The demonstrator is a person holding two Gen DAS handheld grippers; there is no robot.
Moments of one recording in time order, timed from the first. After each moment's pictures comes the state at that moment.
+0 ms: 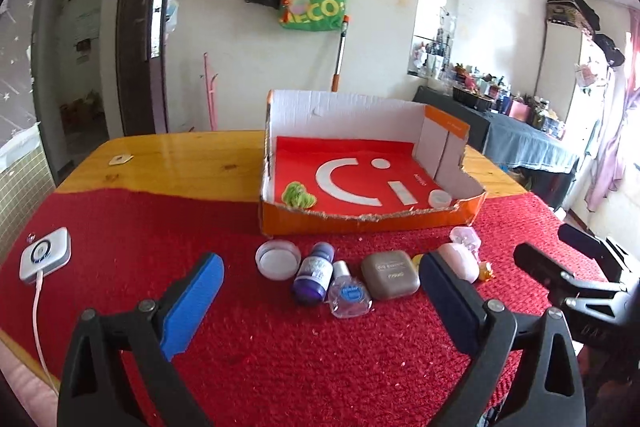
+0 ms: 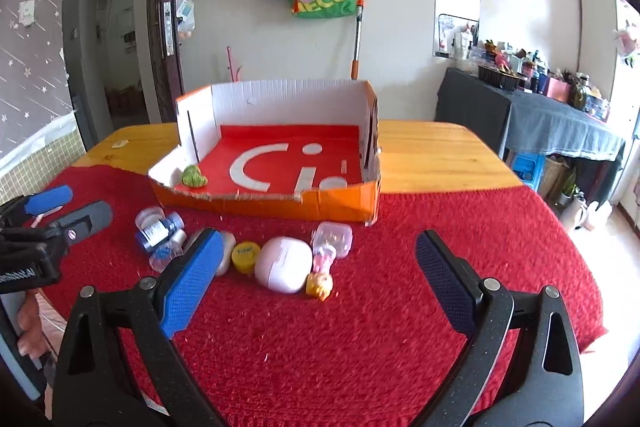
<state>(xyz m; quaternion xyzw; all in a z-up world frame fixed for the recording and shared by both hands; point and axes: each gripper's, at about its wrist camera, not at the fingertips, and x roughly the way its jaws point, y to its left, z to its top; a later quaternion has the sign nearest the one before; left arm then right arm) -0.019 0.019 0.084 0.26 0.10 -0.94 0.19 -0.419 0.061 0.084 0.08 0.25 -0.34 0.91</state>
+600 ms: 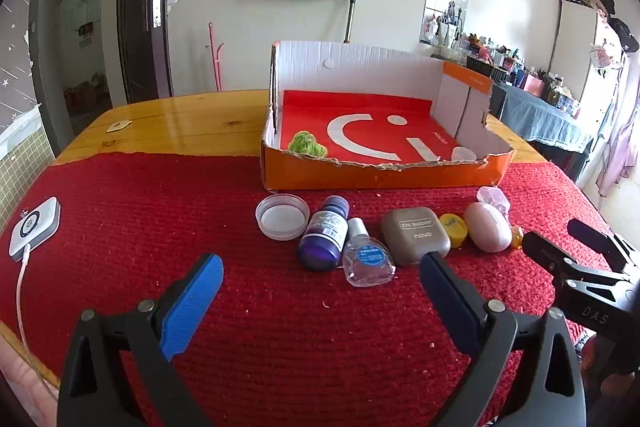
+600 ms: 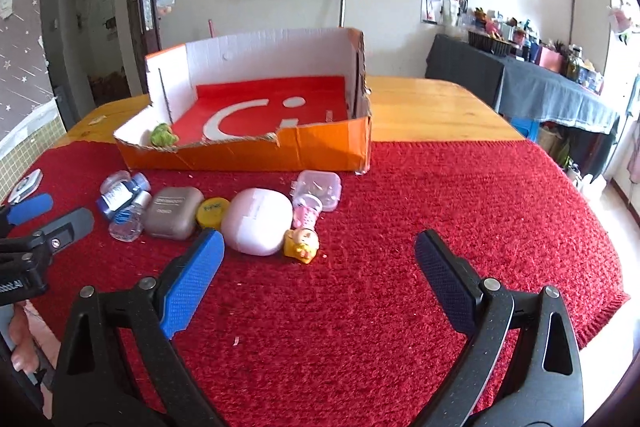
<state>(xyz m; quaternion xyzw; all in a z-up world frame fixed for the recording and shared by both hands) -0.036 0.012 0.046 0.31 0.11 -0.92 0.20 -0.416 0.041 0.042 0.11 0.29 -0.35 0.88</state>
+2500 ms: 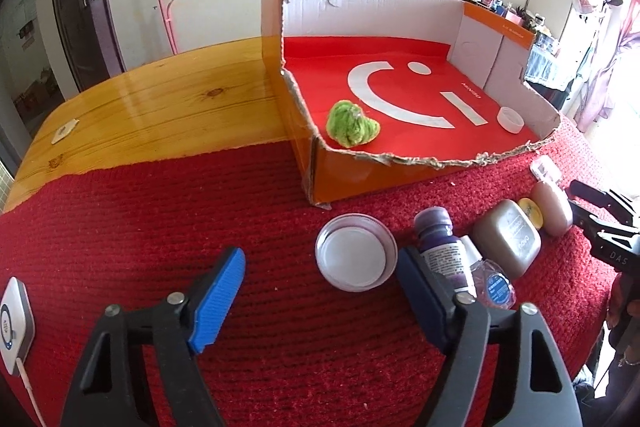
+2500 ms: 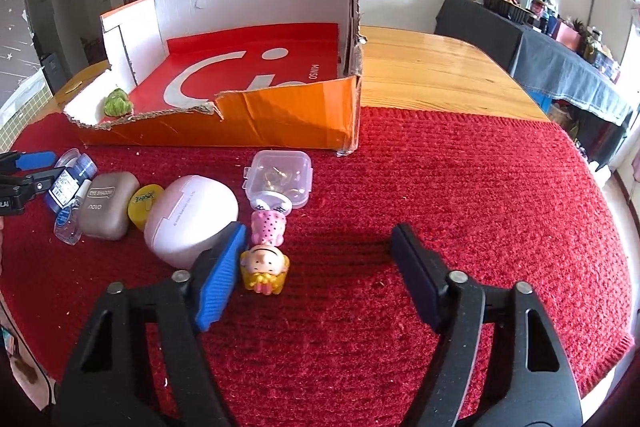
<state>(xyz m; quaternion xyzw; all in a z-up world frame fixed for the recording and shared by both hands) -0.093 -0.079 0.022 0.43 0.11 -0.89 0.14 -0.390 -0.014 0.021 0.12 0.38 -0.32 0.86</state>
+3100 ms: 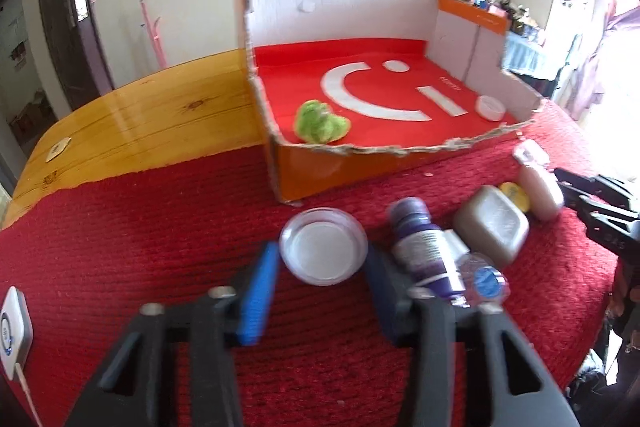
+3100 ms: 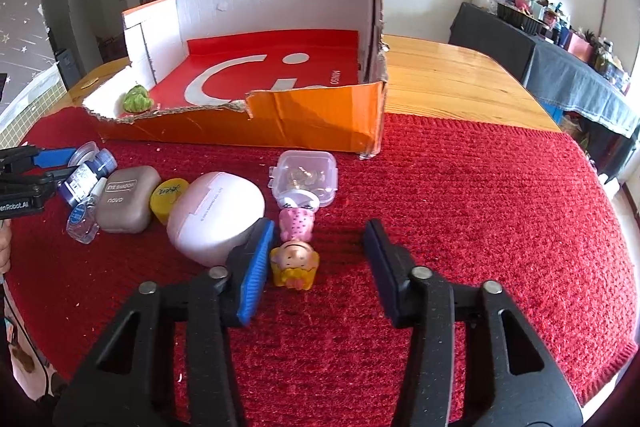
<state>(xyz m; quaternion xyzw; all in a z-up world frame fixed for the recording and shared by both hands) -0.093 -0.057 0.021 0.41 0.08 -0.90 0.13 -0.388 -0.003 0.020 0.11 0.37 -0.29 0.88</state>
